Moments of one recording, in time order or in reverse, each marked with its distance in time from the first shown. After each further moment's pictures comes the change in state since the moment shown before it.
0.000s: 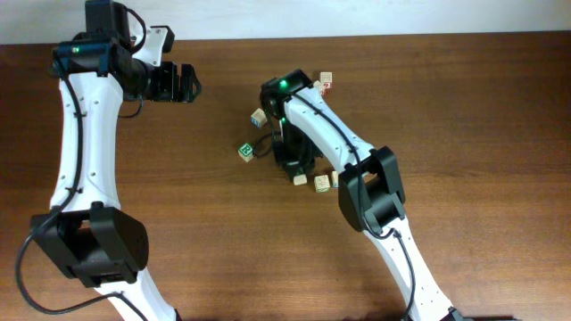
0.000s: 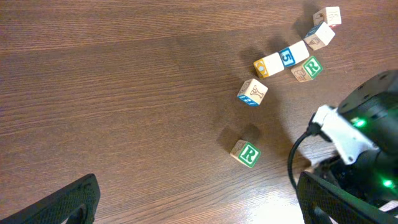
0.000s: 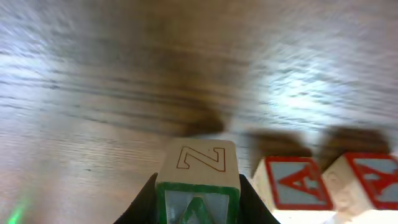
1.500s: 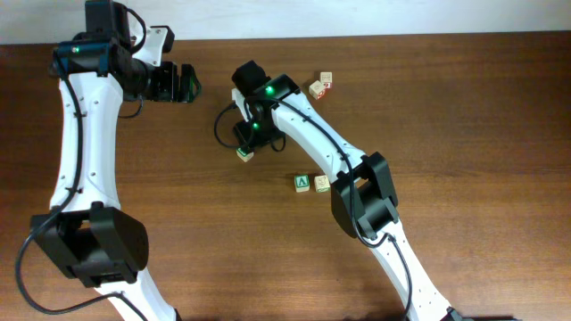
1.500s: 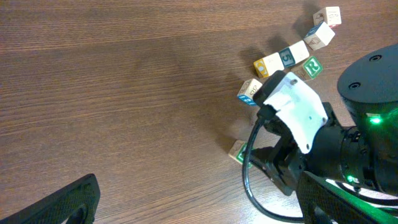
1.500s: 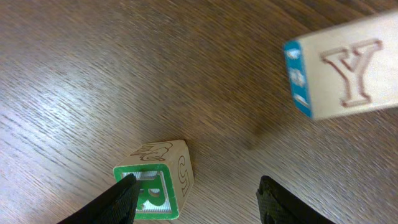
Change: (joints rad) left arm 0.000 0.000 0.000 0.000 0.000 0.000; right arm 0.059 0.001 0.050 0.521 -0.067 -0.276
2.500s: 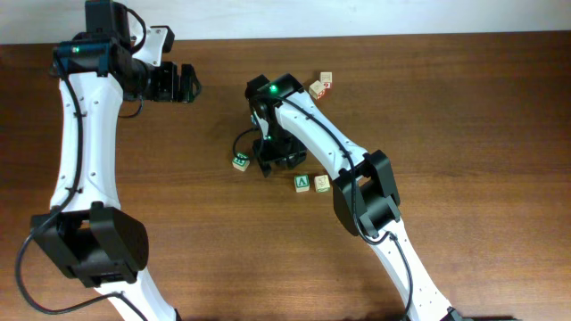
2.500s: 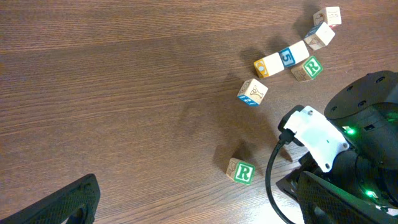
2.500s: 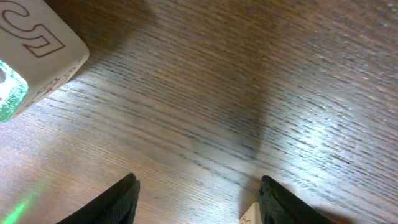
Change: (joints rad) left arm 0.000 0.000 0.000 0.000 0.000 0.000; right arm -0.021 0.001 -0.018 -0.352 -0.013 0.106
